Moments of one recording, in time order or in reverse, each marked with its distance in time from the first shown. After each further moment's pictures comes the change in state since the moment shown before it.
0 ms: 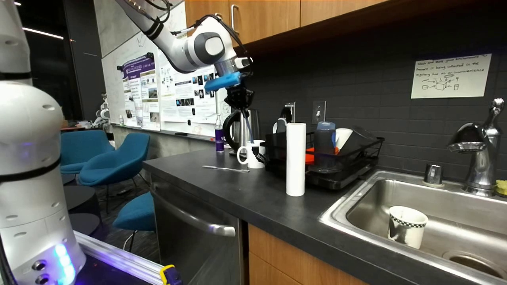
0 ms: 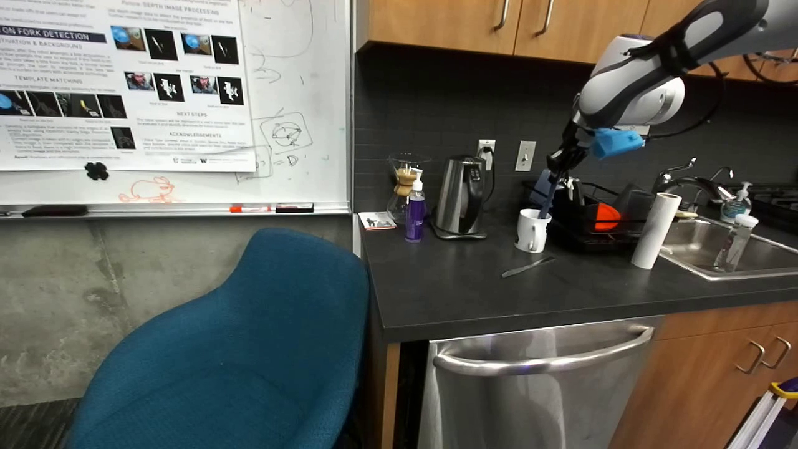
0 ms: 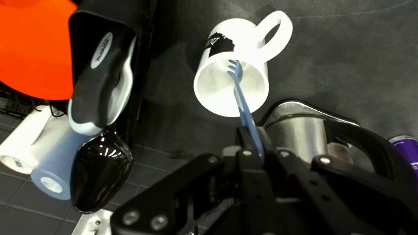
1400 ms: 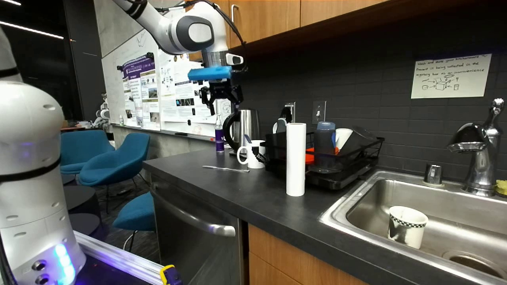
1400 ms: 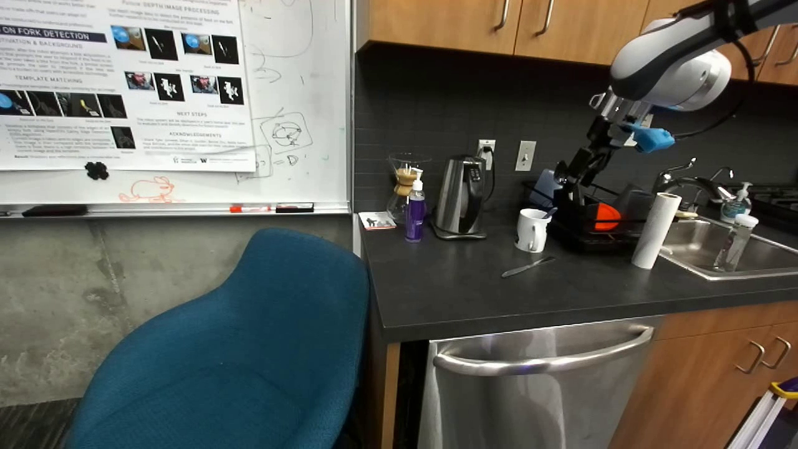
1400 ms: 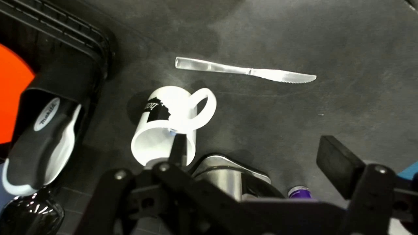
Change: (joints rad) arm 0.011 -0.195 -0.022 -0.115 0.177 -0.281 -0.314
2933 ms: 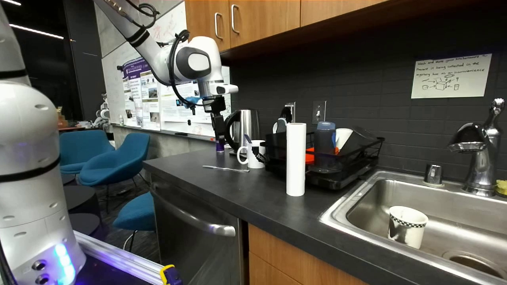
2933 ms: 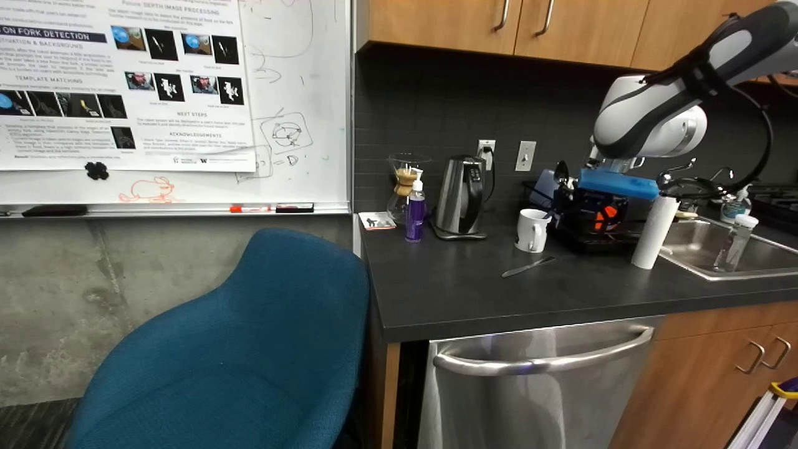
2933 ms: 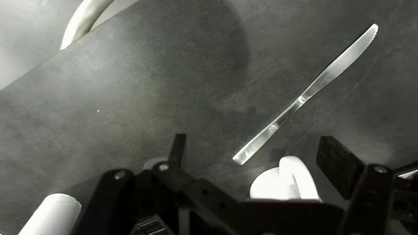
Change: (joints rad) arm -0.079 0.099 0.095 -0.131 -0.150 0.113 1.133
